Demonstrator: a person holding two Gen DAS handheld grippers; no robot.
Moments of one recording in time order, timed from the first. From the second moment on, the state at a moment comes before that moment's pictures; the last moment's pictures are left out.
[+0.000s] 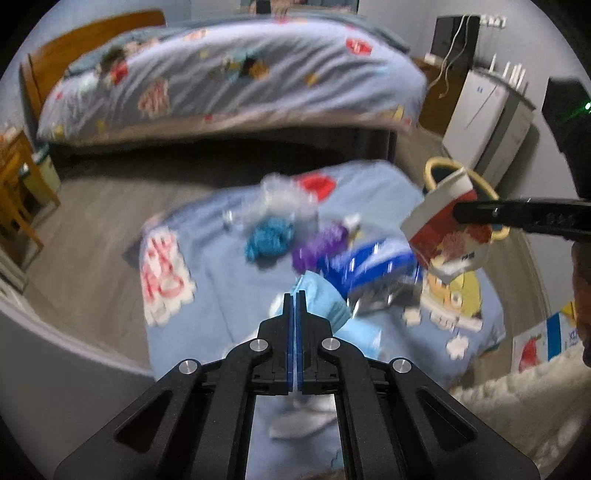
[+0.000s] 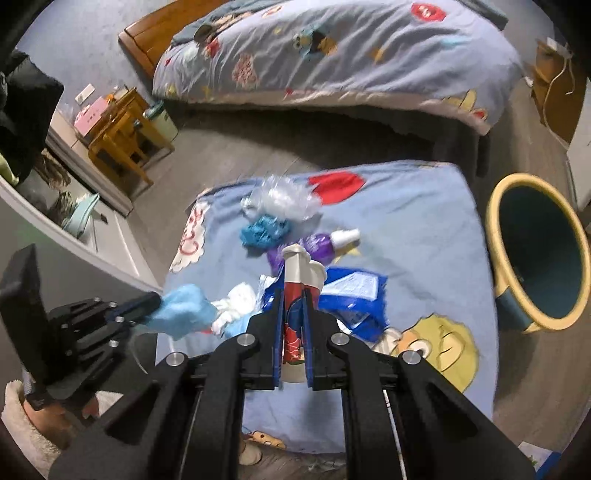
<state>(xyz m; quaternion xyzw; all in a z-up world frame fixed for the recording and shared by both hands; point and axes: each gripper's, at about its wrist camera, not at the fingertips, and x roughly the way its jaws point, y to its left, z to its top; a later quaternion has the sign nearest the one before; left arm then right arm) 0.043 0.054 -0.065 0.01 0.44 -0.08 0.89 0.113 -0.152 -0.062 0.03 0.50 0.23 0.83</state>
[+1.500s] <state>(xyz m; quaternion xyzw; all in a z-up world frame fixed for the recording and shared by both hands) 0.207 -0.271 -0.083 0.09 0.42 -0.26 0.87 0.206 -0.472 -0.119 0.24 0.49 -0.04 0.84</state>
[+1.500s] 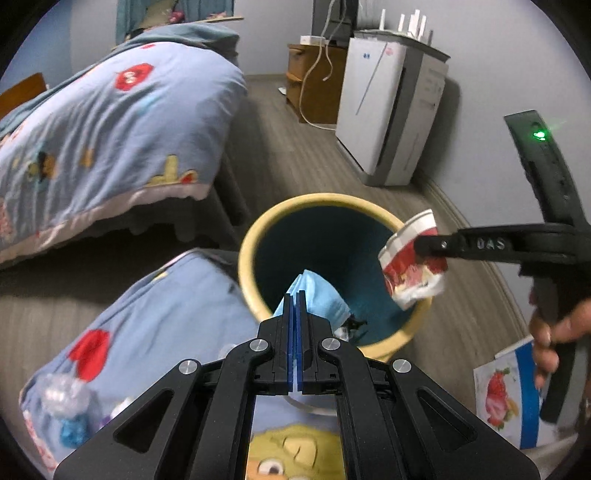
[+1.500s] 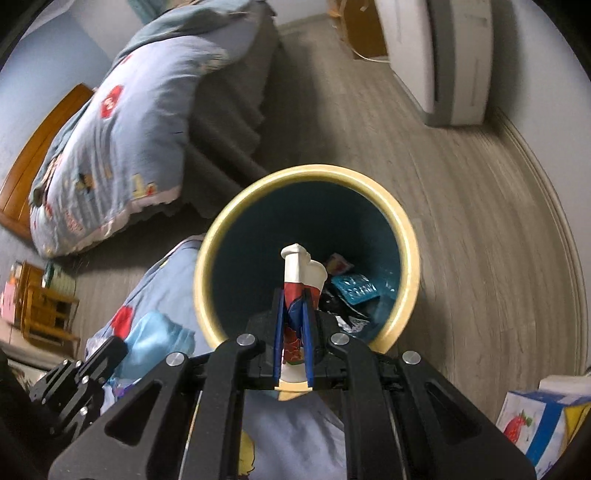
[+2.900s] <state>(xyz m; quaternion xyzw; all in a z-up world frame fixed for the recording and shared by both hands) 0.174 -0.077 -0.033 0.07 0.39 -0.10 0.91 0.218 -0.358 -0.056 0.14 0.43 0.04 0.89</state>
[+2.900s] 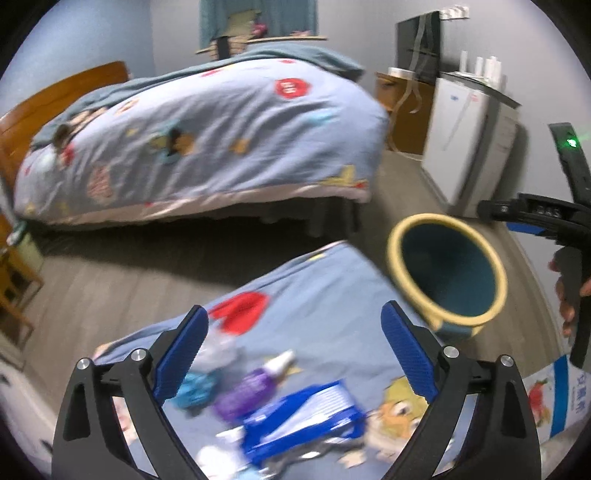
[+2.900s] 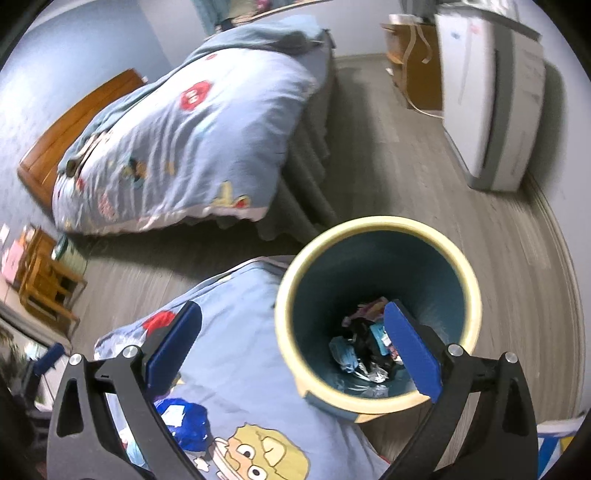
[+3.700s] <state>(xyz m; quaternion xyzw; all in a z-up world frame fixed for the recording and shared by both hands) 0.203 0.068 -0.091 0.00 0.43 0.01 0.90 0.206 -0.193 -0.146 0.03 0.55 0.14 0.82</state>
